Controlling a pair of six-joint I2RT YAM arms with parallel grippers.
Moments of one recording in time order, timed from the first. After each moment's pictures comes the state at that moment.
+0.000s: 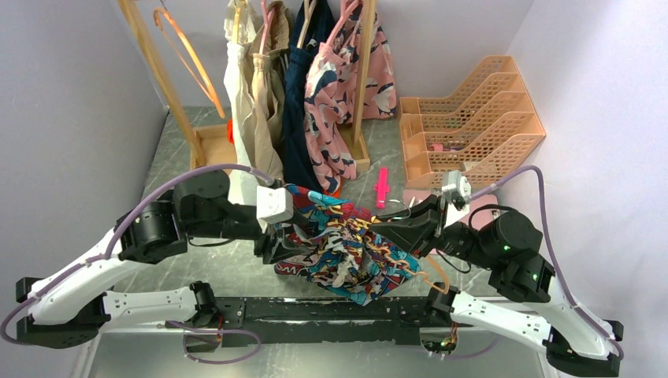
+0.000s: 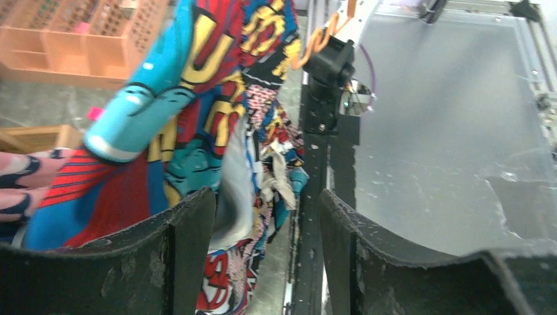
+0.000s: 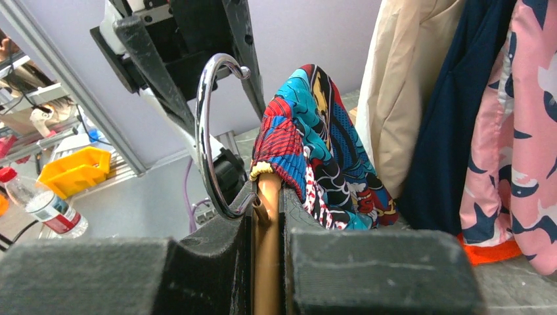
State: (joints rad) left arm -1.13 0.93 1.37 -0.72 0.32 0.08; right arm 1.05 0.51 1.01 -0.35 -0.16 0.23
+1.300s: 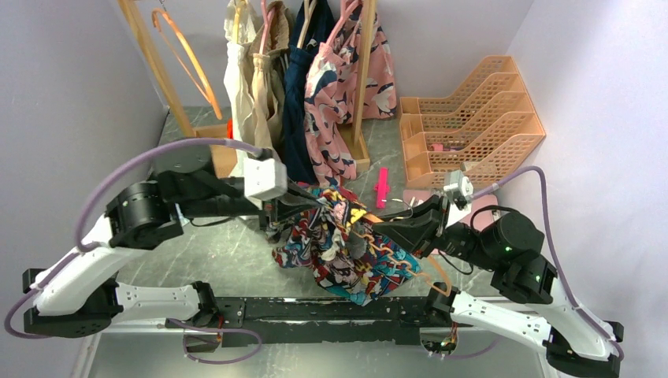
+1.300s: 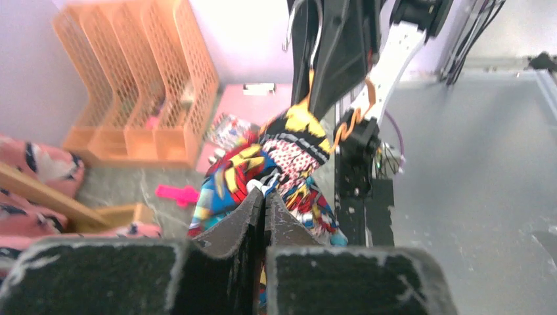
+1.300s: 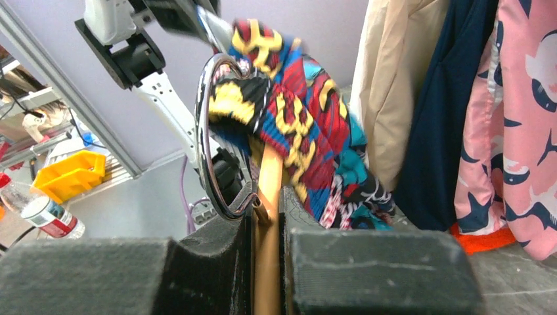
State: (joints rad) left arm -1.13 1.07 1.59 -0.66 0.32 0.17; right arm 1.05 0.50 1.01 -0.38 -0.13 0.24
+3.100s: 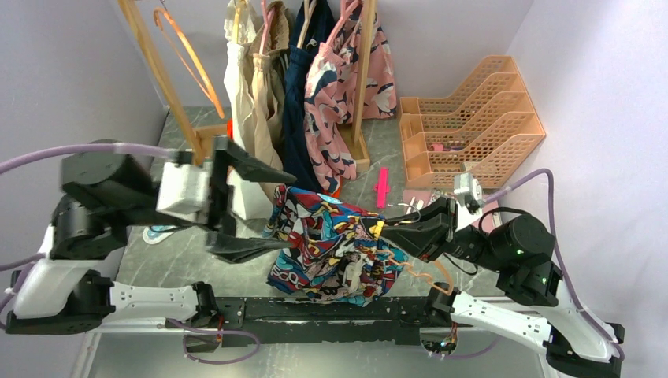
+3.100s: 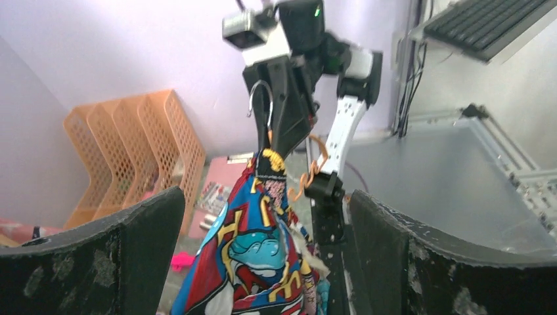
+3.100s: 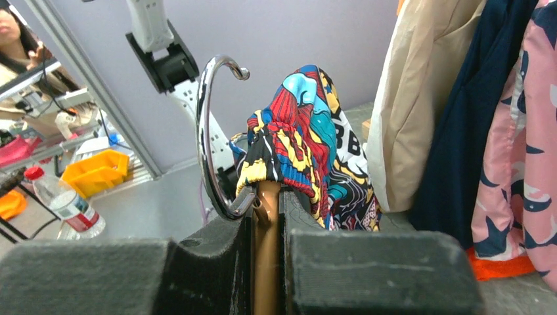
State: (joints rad) left arm -1.23 1.00 1.79 -0.66 0.36 0.13; right arm 1.05 0.48 1.02 -0.34 -0.19 0.25
